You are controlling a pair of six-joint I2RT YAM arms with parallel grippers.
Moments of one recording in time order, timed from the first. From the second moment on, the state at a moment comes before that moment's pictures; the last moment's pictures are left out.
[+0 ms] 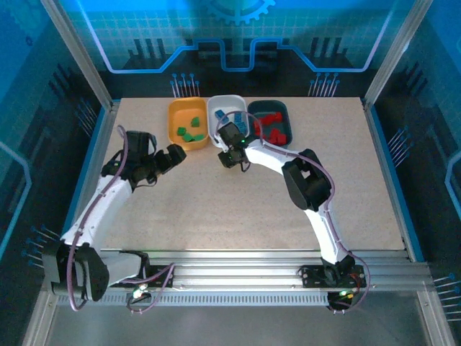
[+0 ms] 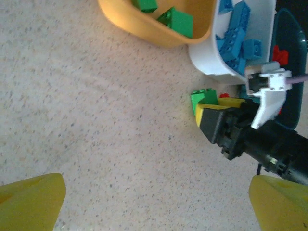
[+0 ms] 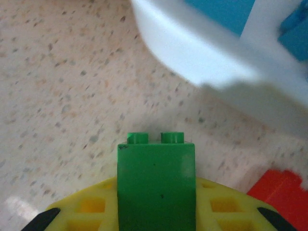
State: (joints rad) left arm -0.07 1.18 0.94 -0.61 0.24 -0.72; right arm 0.65 2.26 1.74 -0.51 0.07 0.06
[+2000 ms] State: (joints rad) left arm -0.07 0.88 0.43 -0.38 0.44 -0.93; right arm 0.66 2.13 1.83 -0.73 0.30 0.54
